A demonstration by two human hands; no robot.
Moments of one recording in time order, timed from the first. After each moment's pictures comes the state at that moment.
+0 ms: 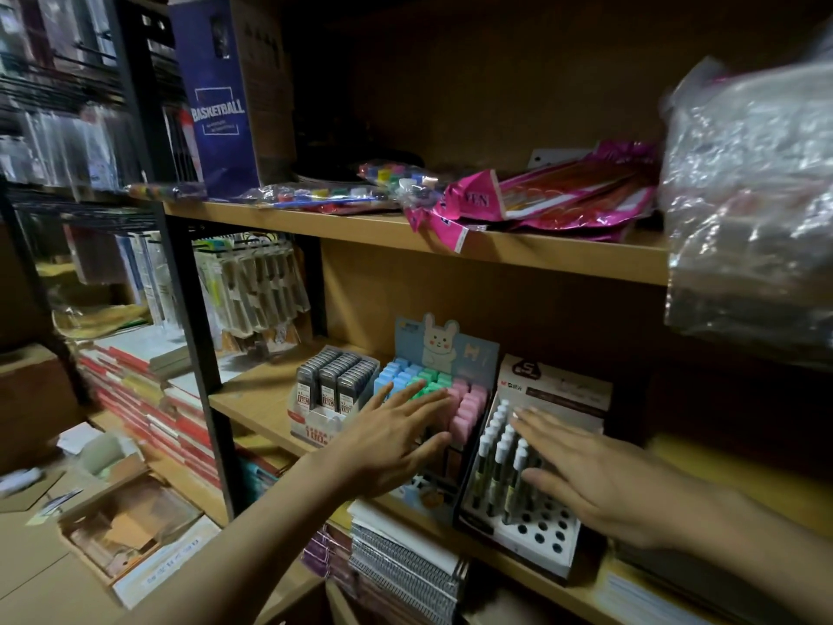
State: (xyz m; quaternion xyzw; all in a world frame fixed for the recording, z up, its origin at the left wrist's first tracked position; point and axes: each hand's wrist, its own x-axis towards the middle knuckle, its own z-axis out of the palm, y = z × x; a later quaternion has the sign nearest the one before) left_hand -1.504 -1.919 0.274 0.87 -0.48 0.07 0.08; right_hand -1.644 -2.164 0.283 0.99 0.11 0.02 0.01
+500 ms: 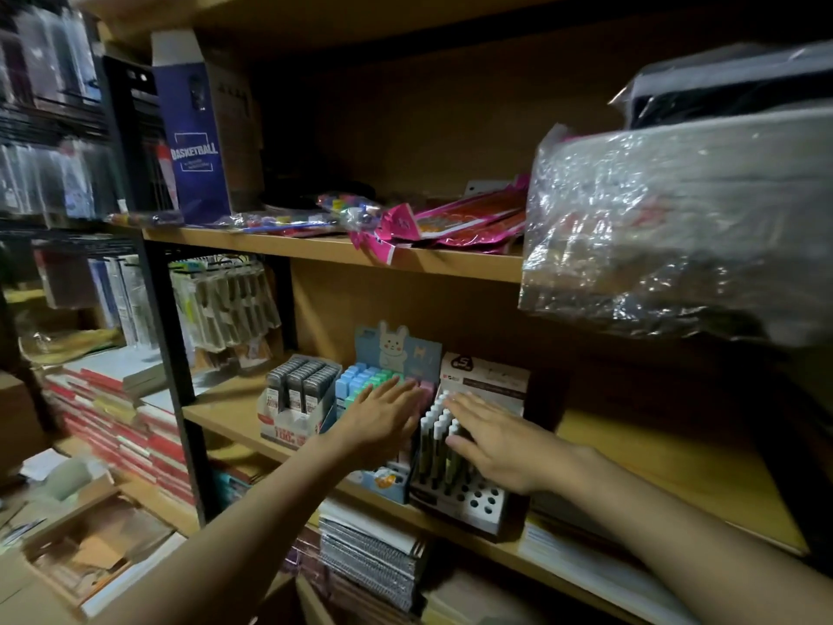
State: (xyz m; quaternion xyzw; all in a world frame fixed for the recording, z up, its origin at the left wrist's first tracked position) left_hand -1.528 -1.961 0.275 0.90 -0.43 0.06 0.08; right_hand -1.660 -2.134 0.298 1.00 0.06 0.01 -0.07
